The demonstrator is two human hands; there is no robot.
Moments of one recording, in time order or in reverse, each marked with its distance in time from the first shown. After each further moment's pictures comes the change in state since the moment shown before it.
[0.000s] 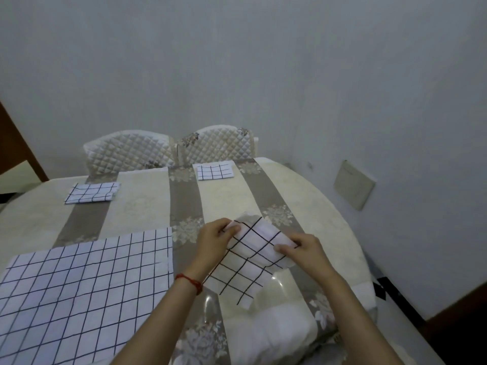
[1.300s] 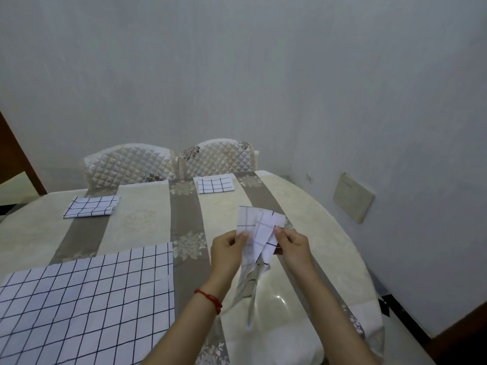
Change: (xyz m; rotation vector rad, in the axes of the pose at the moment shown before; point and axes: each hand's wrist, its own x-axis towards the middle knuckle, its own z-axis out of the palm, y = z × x) left_hand 0.003 0.023 0.016 -0.360 0.091 -0.250; right_hand 0.025 -0.040 0.033 0.402 0.147 0.007
